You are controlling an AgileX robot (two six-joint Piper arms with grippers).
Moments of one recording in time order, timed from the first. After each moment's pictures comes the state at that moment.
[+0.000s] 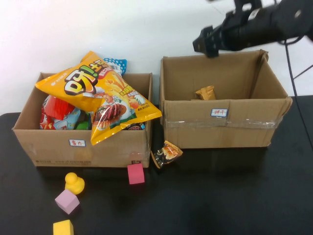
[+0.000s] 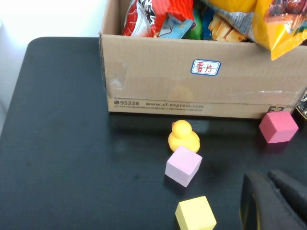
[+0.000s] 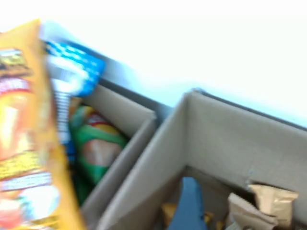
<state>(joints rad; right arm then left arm) 0.35 1.98 -1.81 0.37 0.53 -0.38 -0.03 0.30 -0.29 -0.12 0.54 0.00</state>
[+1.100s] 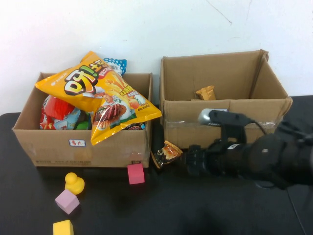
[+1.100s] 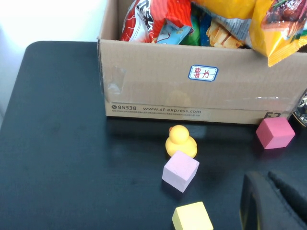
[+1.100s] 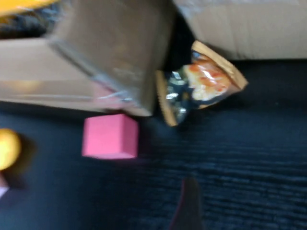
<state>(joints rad) 0.61 1.86 -0.96 0.98 -0.04 -0.42 -0.03 0.30 -0.29 -0.13 0.52 0.00</state>
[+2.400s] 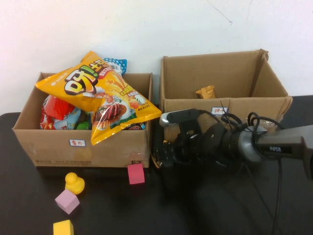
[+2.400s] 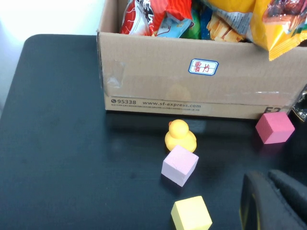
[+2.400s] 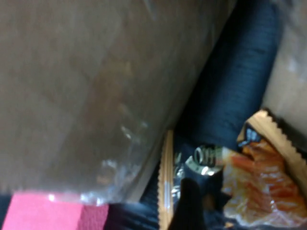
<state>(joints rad) 0.58 2.34 -1.46 0.95 0.05 -0.71 -0.03 0.30 -0.29 -0.14 0.54 0.00</state>
